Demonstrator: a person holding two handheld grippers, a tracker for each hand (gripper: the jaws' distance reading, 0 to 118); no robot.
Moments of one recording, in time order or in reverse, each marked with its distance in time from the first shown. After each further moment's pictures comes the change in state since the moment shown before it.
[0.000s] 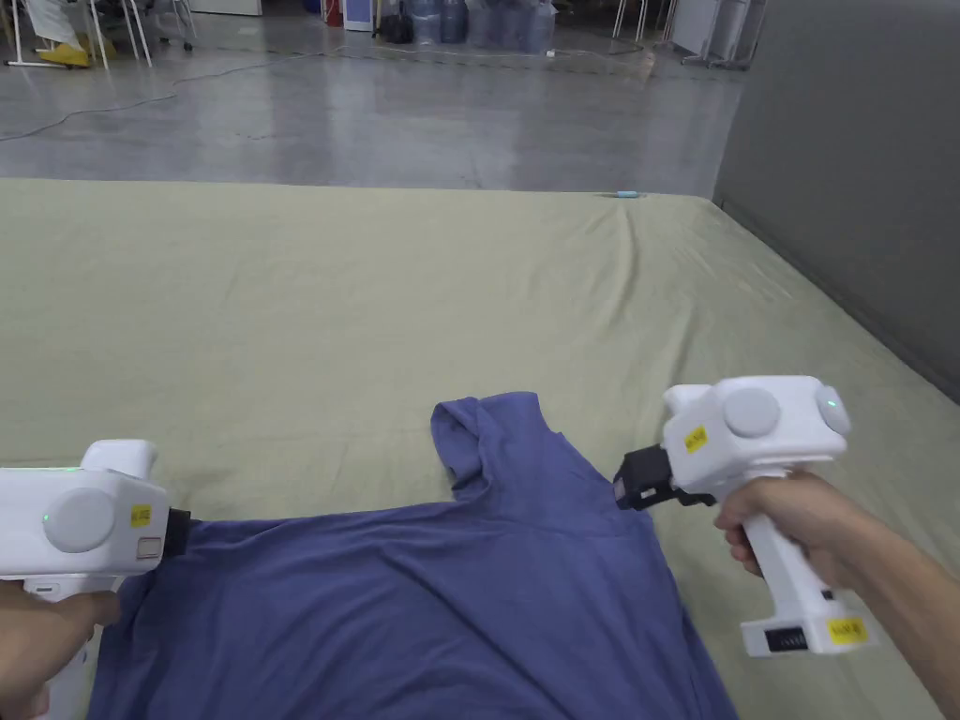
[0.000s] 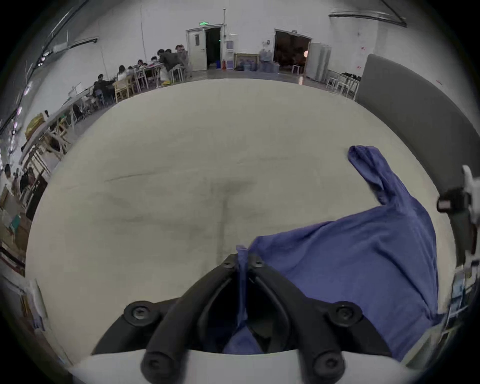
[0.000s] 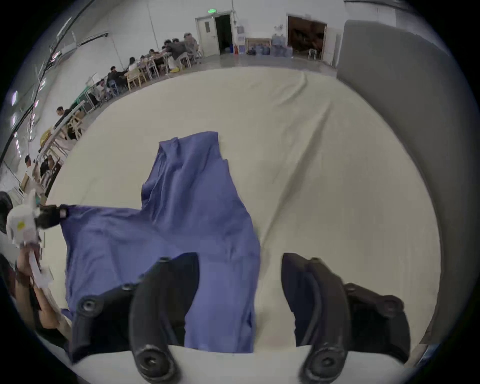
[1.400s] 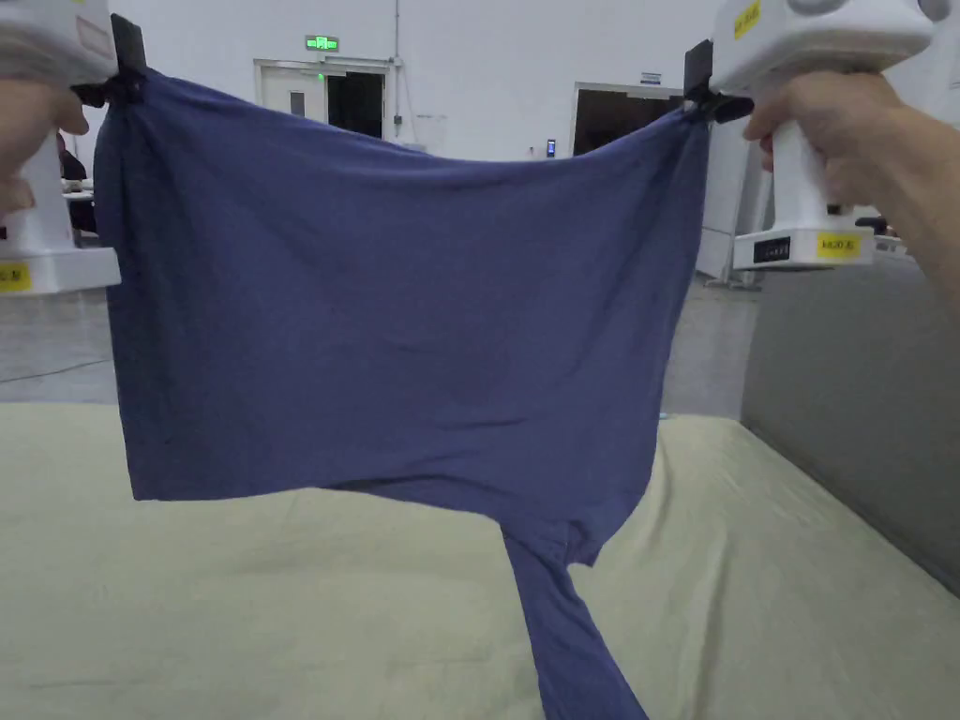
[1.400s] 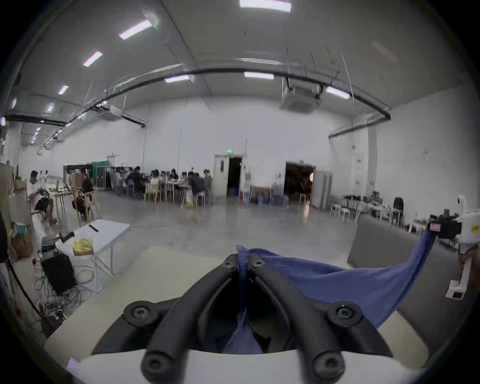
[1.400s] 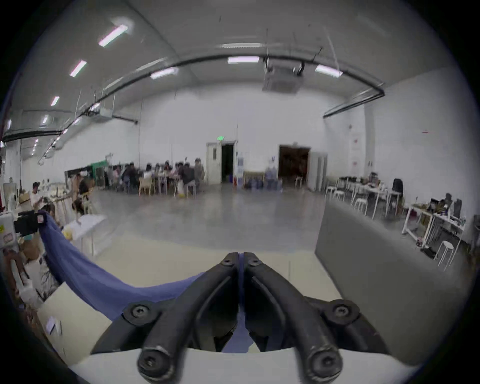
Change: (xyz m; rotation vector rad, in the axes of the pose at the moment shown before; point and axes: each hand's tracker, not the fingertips) left arm -0.039 0.323 0.388 0.874 0.051 0.129; right arm -0.110 0.233 0.466 0.959 -0.092 0.048
